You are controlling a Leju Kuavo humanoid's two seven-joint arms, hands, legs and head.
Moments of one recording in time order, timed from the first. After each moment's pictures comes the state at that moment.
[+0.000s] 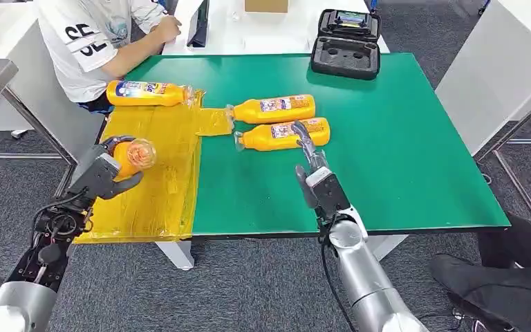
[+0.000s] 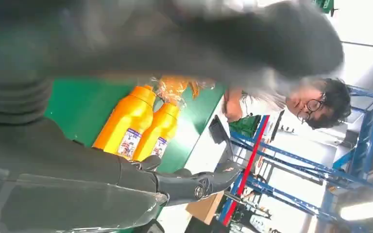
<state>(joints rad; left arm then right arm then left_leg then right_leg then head) -0.49 0.18 -0.12 -0.98 -0.73 0.16 -0.42 -0.41 0.12 0.19 -1.02 0.17 0.03 -0.64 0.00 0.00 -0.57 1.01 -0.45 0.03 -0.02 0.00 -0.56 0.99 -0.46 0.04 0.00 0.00</state>
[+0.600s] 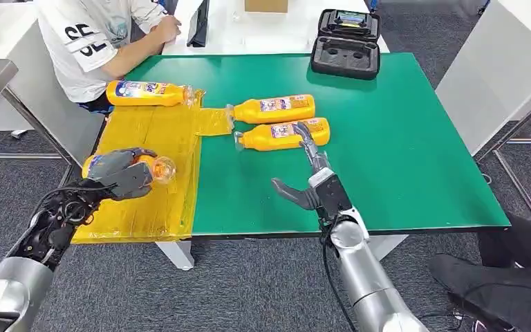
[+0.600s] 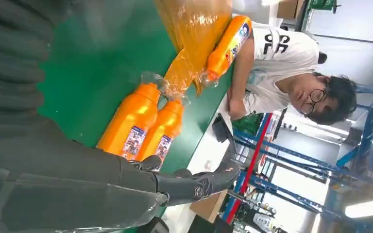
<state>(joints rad) -0.66 0.22 -0.31 -0.79 -0.92 0.01 -0.34 -0.41 0.13 0.17 -1.01 0.17 0.04 -0.65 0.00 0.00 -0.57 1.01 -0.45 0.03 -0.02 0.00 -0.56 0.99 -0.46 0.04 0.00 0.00</state>
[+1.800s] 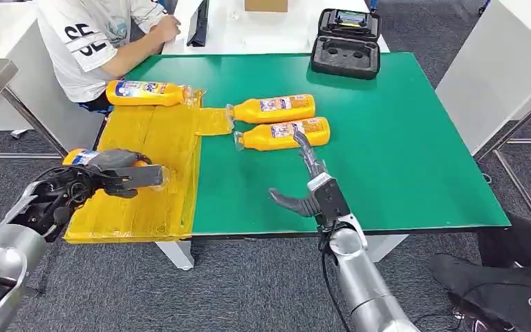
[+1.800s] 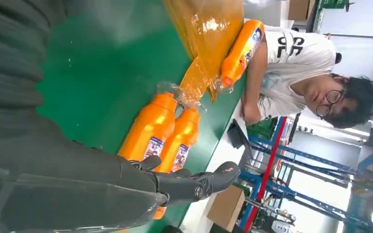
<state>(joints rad) -0.86 0.24 -0.56 -0.55 -1.04 -0.10 -0.23 -0.38 0.14 0.14 -1.01 0.18 0.05 -0.62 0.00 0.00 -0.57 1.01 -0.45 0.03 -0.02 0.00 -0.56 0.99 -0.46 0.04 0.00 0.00</state>
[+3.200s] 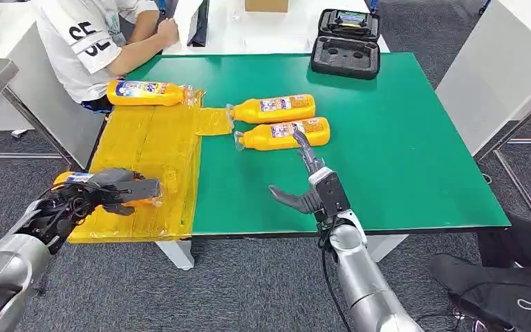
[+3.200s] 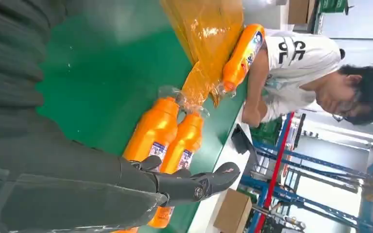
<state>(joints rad) -0.83 0.23 -0.55 -0.43 -1.02 -0.06 -0.22 -0.41 0.15 0.13 -0.96 0.15 0.08 -0.60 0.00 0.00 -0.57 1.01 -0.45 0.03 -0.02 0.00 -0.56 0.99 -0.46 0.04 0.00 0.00</state>
